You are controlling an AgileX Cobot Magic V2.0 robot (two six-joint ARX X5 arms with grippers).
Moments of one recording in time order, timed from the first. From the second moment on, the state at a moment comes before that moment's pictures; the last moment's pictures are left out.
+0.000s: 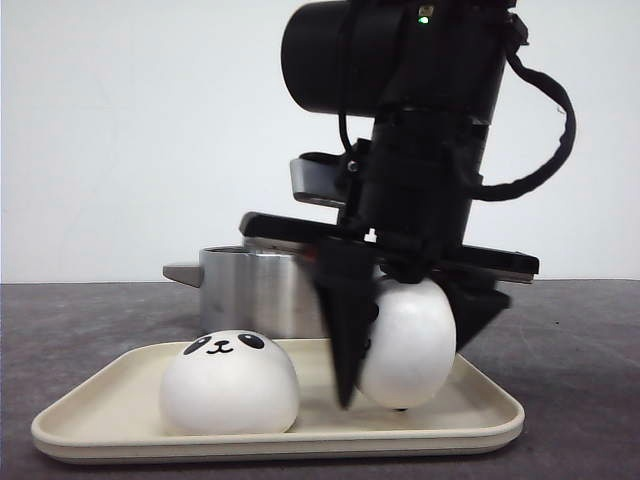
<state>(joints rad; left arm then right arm) -0.76 1.07 1.63 -0.87 -0.03 -0.24 0.87 1.70 1.03 -0.60 -0.05 0.61</state>
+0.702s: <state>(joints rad) -0.76 1.07 1.63 -0.87 -0.03 -0.22 0.71 1.51 1.50 -0.51 0.06 0.36</state>
